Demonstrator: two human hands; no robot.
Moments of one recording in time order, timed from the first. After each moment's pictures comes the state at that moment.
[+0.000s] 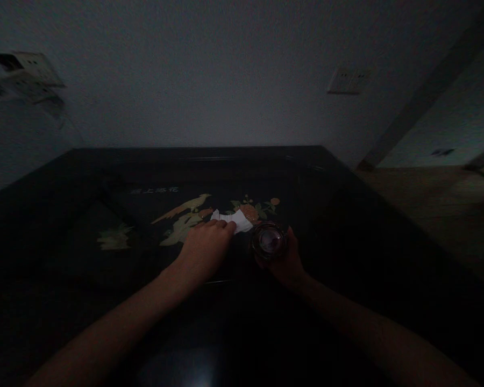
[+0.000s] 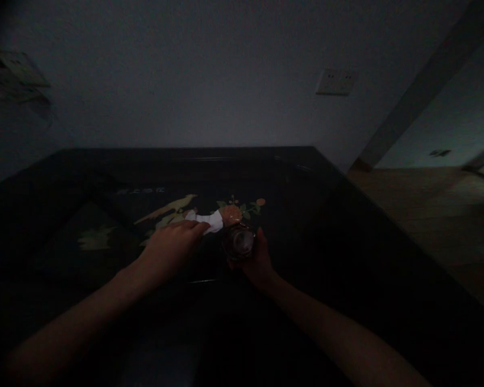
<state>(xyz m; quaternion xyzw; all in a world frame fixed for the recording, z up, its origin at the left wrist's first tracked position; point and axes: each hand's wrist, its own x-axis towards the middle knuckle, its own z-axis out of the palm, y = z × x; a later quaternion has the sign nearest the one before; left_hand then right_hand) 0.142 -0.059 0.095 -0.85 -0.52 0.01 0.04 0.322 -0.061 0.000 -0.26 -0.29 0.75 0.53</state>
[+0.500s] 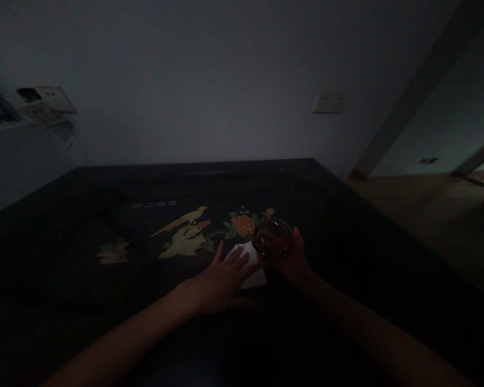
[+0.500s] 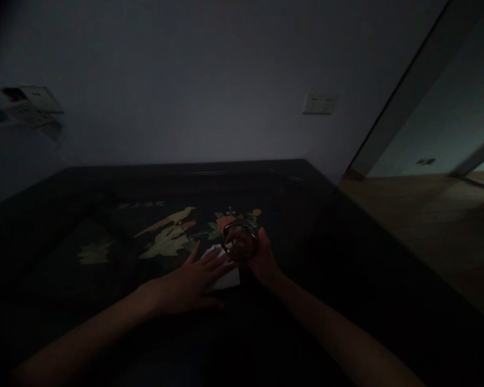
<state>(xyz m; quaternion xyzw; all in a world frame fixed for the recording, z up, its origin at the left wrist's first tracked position) 0.151 -0.077 0.057 -0.92 -0.33 0.03 -0.19 0.340 -0.054 0.026 -0.29 -0.41 0.68 0.54</state>
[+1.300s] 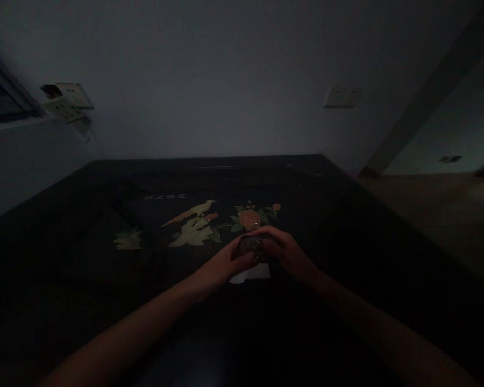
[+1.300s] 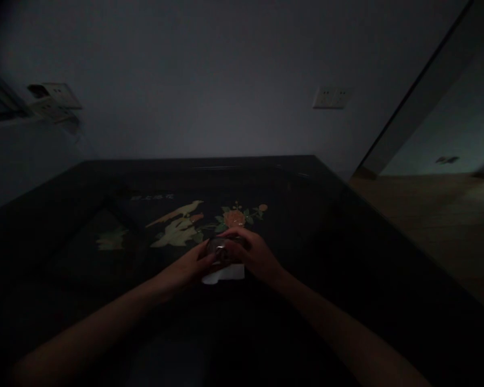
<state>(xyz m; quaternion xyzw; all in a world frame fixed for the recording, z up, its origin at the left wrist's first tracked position) 0.154 -0.091 0.053 -0.48 -0.34 -0.36 -0.73 0.337 -0.072 0.067 -0.36 -0.72 0.46 0.39</state>
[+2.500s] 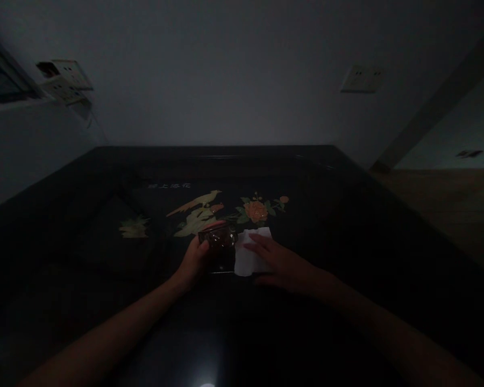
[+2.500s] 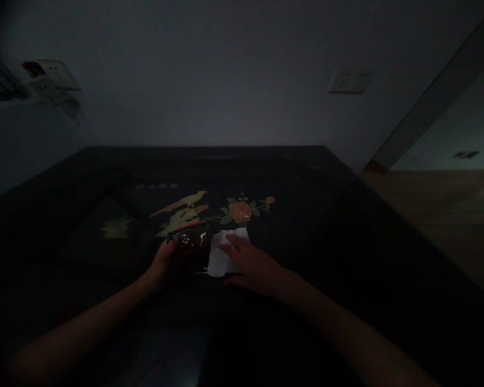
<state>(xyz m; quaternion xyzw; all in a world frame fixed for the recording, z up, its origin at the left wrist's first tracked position) 0.100 -0.087 0.013 -0.40 -0.36 -0.55 -0.63 0.331 -0.078 0.038 -0.34 -0.90 0.25 0.12</state>
